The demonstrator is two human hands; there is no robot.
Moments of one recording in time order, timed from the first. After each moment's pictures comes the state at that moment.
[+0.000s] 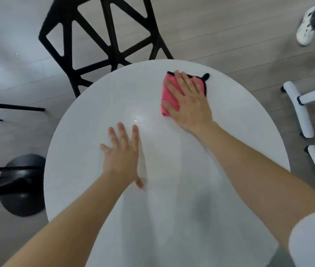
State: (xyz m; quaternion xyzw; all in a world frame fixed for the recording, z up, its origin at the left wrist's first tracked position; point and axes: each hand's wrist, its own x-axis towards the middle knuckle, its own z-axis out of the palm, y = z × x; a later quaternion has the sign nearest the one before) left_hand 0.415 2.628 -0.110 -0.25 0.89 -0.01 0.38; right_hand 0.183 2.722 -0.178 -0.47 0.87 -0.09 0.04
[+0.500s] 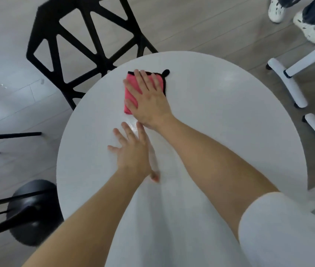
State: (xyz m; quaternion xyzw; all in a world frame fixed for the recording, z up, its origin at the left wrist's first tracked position) left_hand 0.418 2.624 -0.119 -0.25 0.90 0.02 0.36; right_hand 0.264 2.631 -0.173 -0.44 0.89 -0.07 0.04
